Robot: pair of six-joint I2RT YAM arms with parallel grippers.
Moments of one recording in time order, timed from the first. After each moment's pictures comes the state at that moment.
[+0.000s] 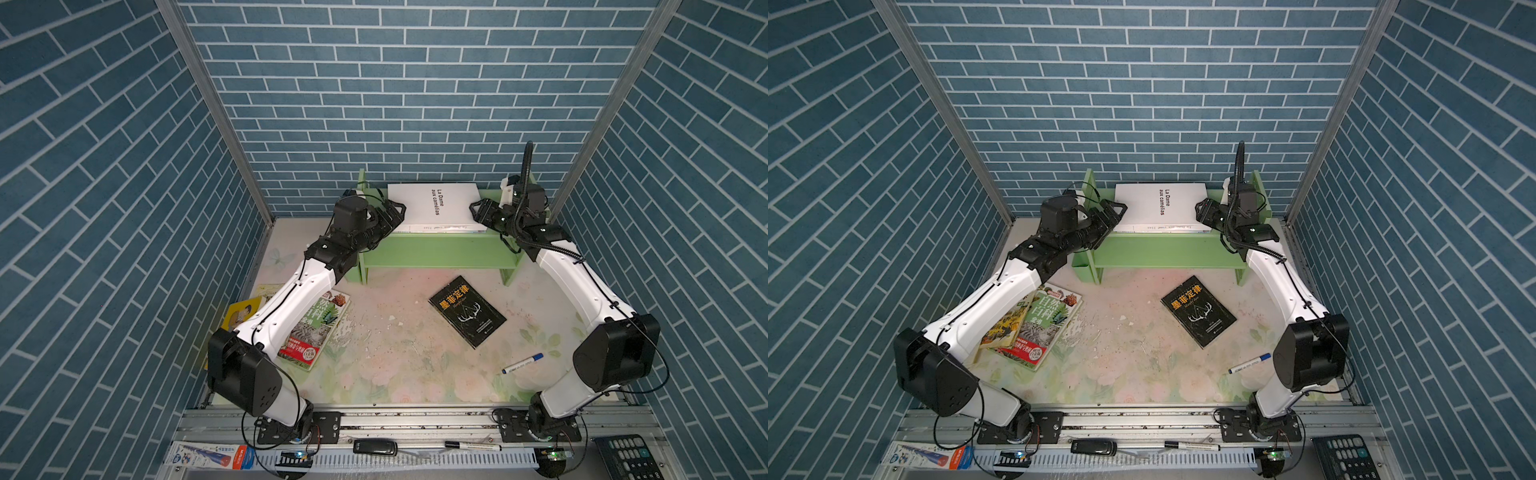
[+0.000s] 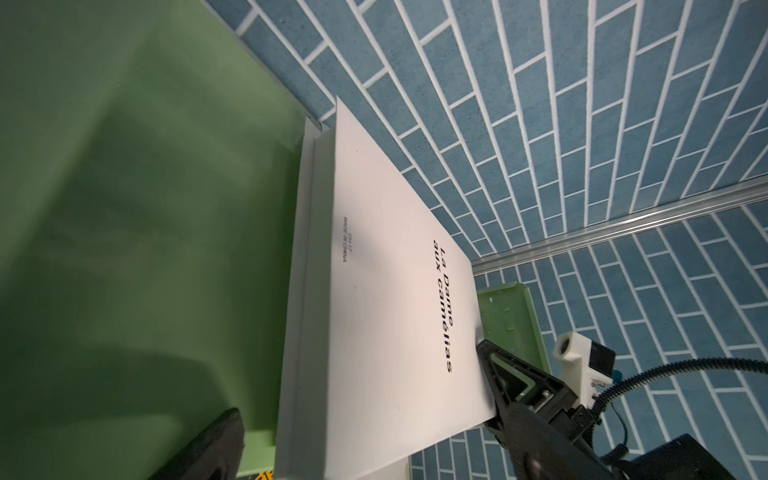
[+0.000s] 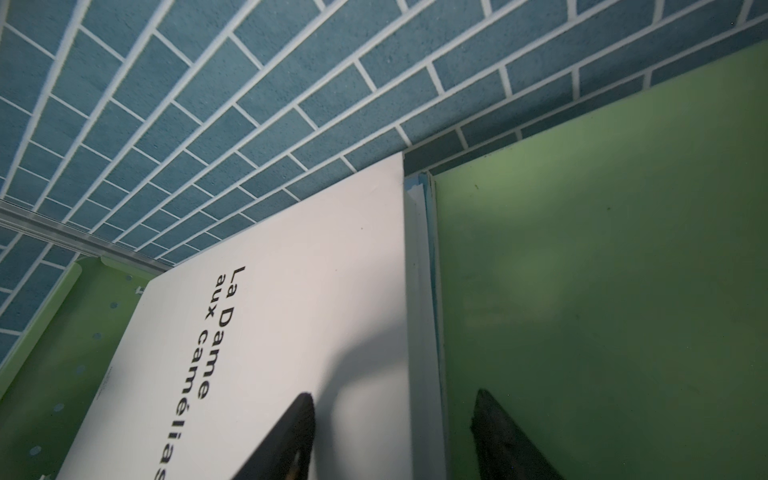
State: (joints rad) left arm -0.47 1.51 1.45 -0.26 0.11 -1.01; right arm 0.27 1.62 1.55 -0.37 -0.17 0.54
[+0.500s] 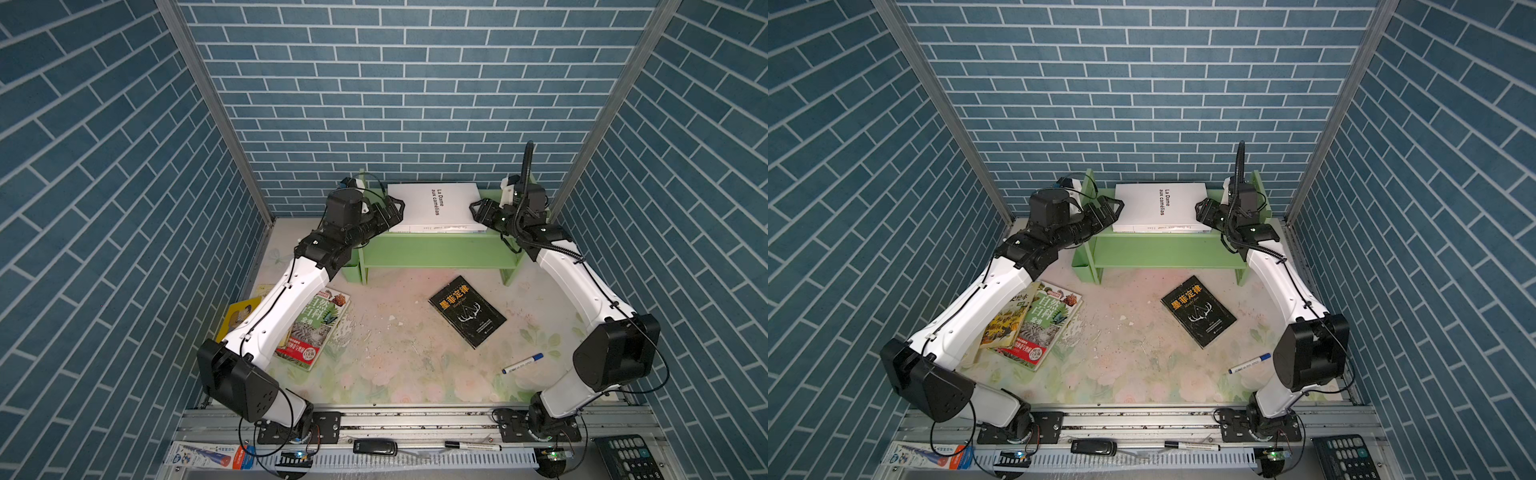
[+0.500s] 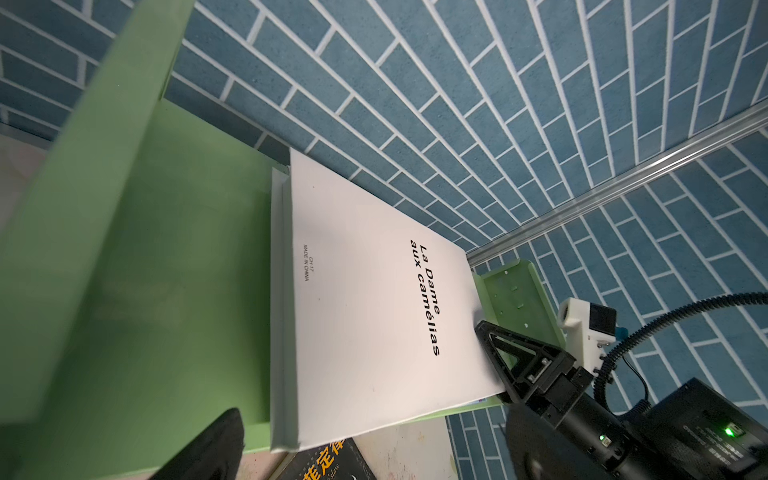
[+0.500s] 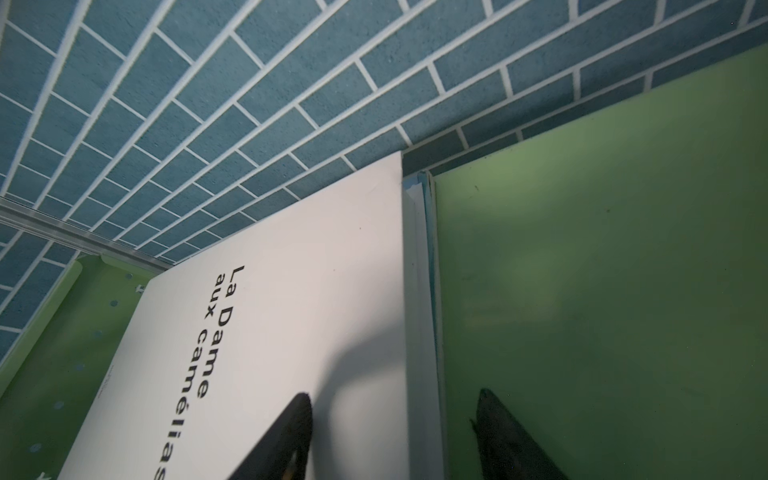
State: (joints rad) left arm -0.47 1.50 1.55 -0.36 0.12 -0.82; right arm 0.27 1.62 1.55 -0.38 -0.18 0.53
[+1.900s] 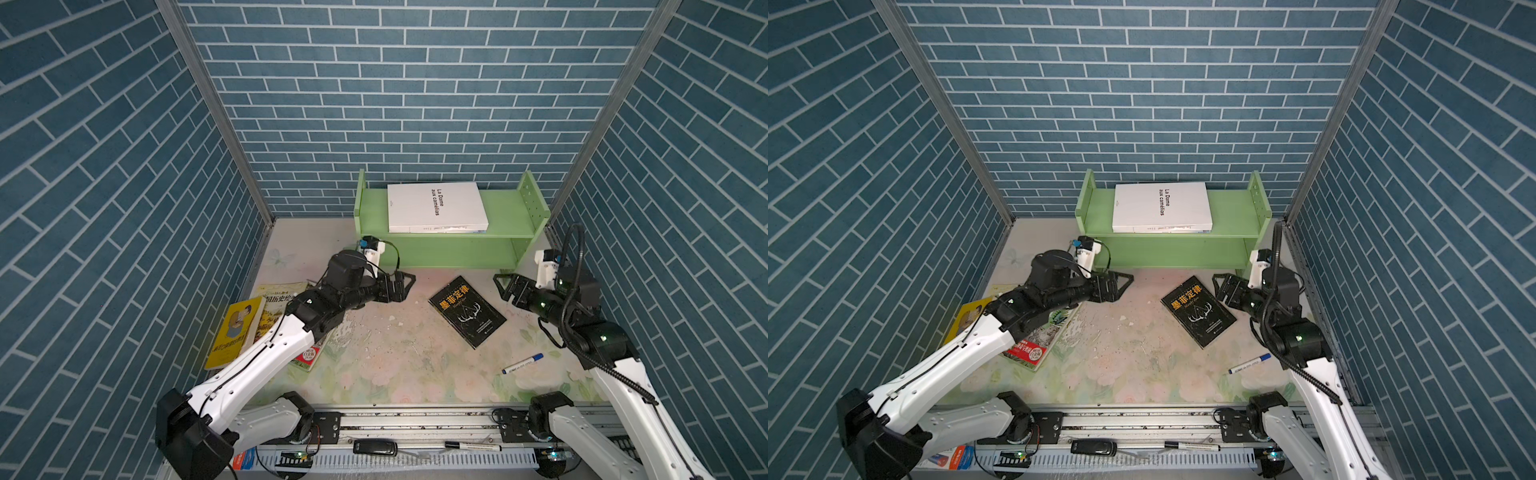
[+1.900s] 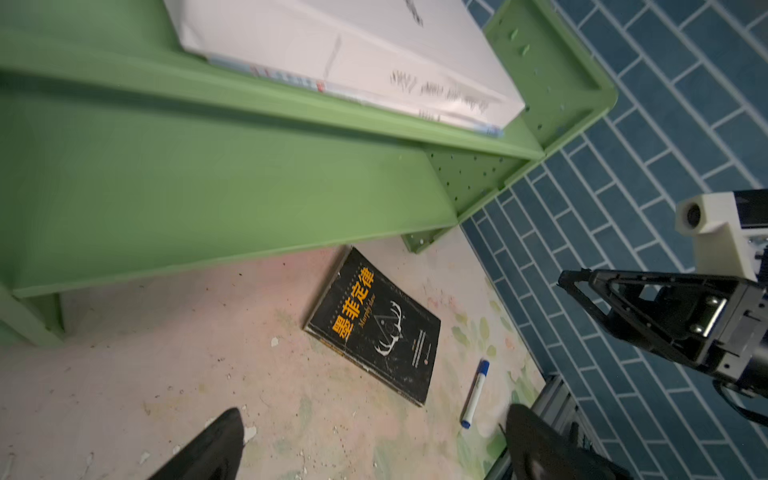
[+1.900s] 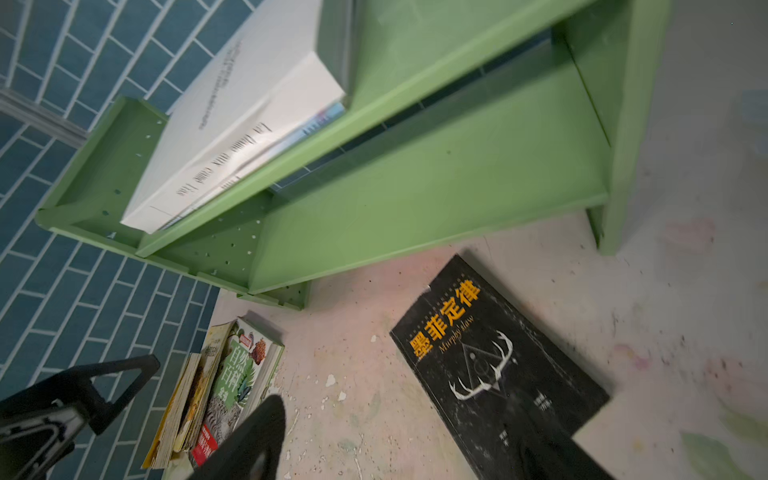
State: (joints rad) left arm -0.68 1.14 0.98 -0.32 0.19 -0.56; right arm 0.27 0.72 0.84 -0.63 -0.17 0.61
